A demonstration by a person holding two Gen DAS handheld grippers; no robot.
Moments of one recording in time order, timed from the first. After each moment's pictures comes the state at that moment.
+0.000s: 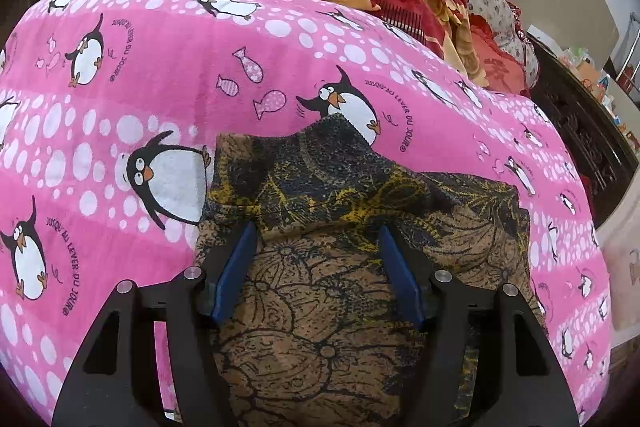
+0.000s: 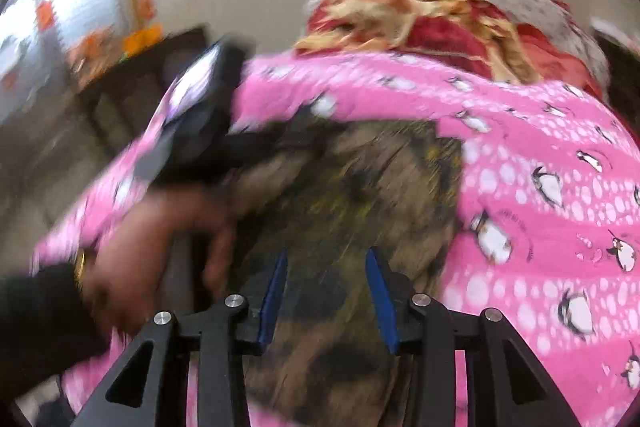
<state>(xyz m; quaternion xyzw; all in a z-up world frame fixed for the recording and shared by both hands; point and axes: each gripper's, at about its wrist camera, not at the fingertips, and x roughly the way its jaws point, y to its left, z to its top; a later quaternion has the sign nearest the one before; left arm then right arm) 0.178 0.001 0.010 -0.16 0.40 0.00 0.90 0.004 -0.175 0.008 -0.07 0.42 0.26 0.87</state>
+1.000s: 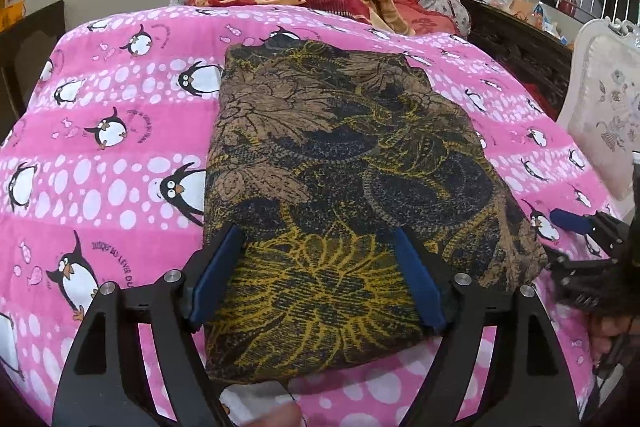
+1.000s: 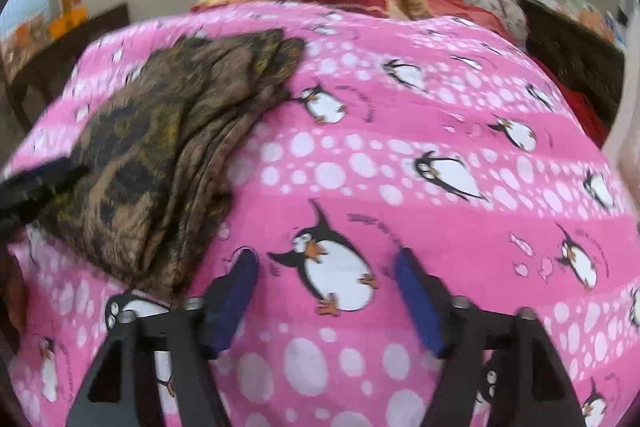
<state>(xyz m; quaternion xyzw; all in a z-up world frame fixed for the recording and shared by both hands) 0.003 -0.012 0.005 -0.05 0.36 -0.07 0.93 -0.022 -0.265 -0.031 -0.09 0.43 0.10 0.89</state>
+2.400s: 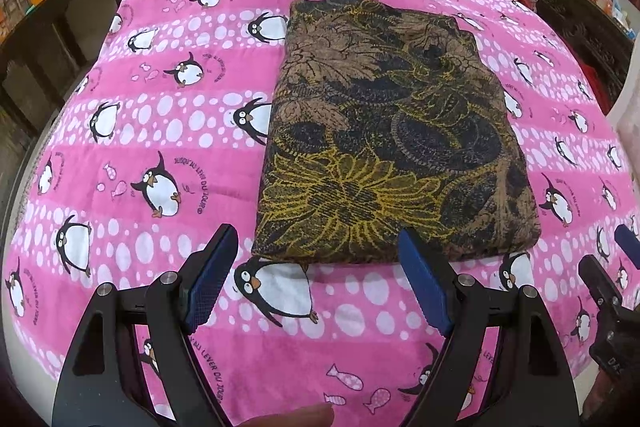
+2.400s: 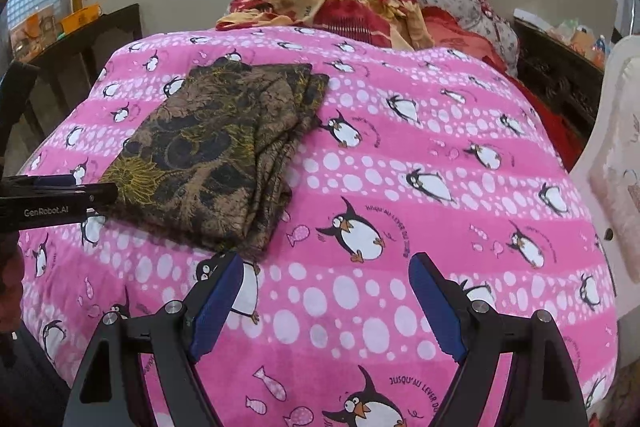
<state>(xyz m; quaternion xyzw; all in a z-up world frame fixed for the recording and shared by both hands) -0.029 -0.026 0.041 -0.04 0.48 0.05 0.87 -0.089 -0.266 0.038 -0.07 0.42 0.10 0.90</state>
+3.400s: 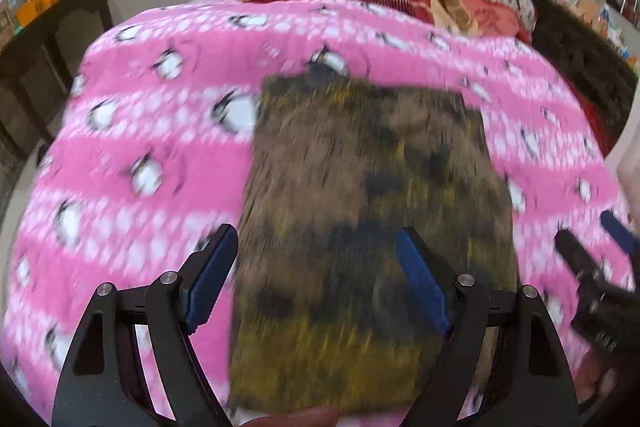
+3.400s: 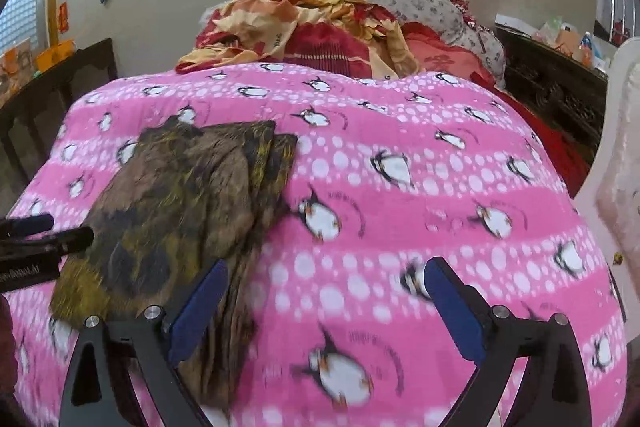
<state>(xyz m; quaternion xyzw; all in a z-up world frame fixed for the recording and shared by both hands) 0.080 -0.023 0.061 -0.05 0.43 0.03 0.90 0.030 -0.249 0.047 -0.03 0.37 0.08 0.92</state>
